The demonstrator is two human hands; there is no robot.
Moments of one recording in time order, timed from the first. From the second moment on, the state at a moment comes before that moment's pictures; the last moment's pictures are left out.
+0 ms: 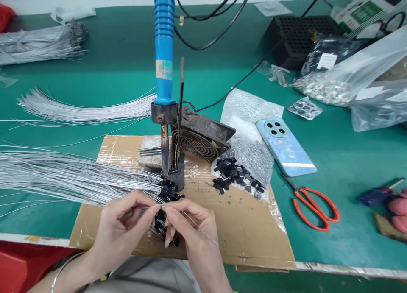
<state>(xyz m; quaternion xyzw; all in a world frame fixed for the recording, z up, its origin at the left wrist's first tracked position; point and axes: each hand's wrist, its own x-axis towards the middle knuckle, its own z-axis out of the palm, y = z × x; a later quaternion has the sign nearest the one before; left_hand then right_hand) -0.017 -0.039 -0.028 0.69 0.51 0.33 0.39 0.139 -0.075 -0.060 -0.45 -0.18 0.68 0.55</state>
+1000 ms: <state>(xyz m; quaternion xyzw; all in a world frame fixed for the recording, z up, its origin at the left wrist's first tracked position) -0.013 -0.048 -0.035 0.68 0.54 0.34 0.37 0.132 -0.075 -0.064 -0.46 -0.17 0.66 0.57</state>
